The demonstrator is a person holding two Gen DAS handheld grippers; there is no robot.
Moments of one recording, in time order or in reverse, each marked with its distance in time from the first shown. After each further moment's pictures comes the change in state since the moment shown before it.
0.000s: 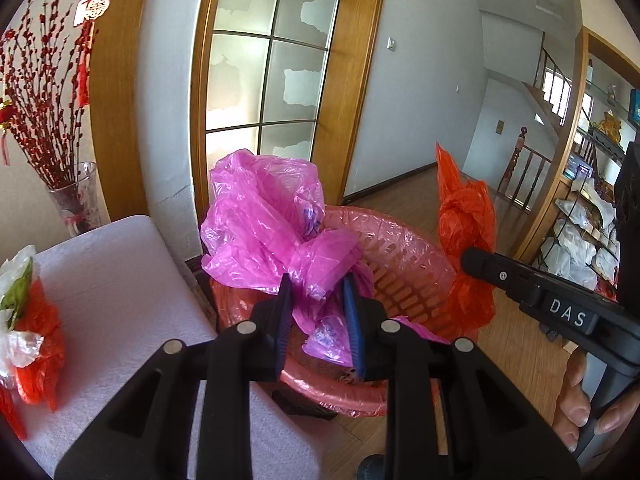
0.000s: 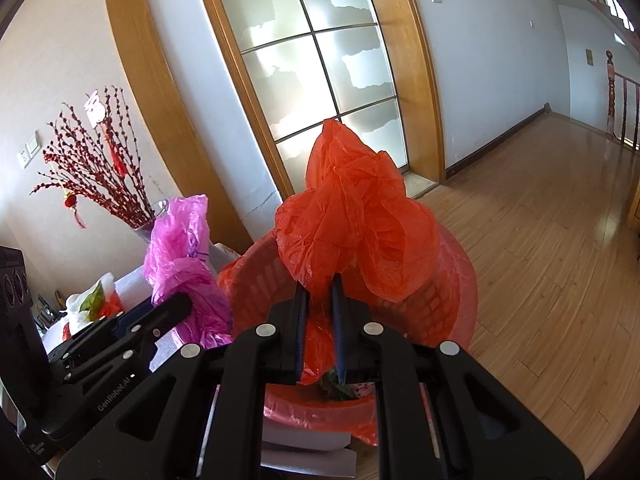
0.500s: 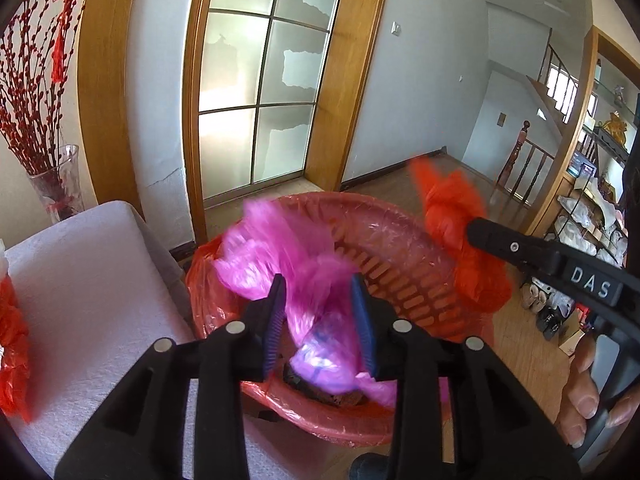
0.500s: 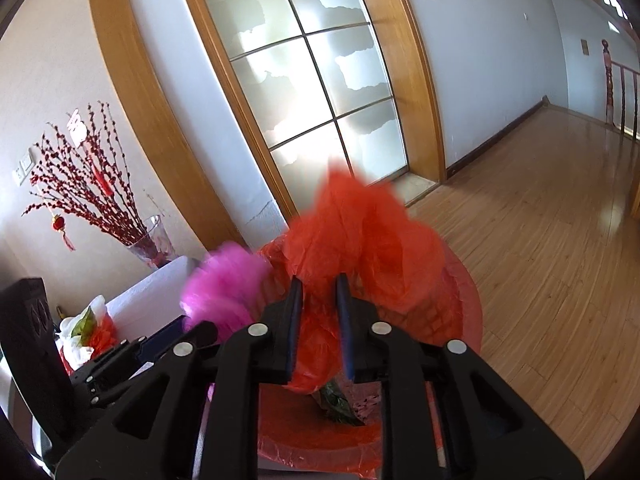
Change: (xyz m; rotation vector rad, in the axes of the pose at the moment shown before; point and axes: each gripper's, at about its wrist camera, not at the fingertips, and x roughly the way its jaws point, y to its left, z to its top) left arm 0.044 0.007 0.001 -0.028 0.061 -0.005; right arm 0.021 -0.022 0.014 0.047 -0.008 0.015
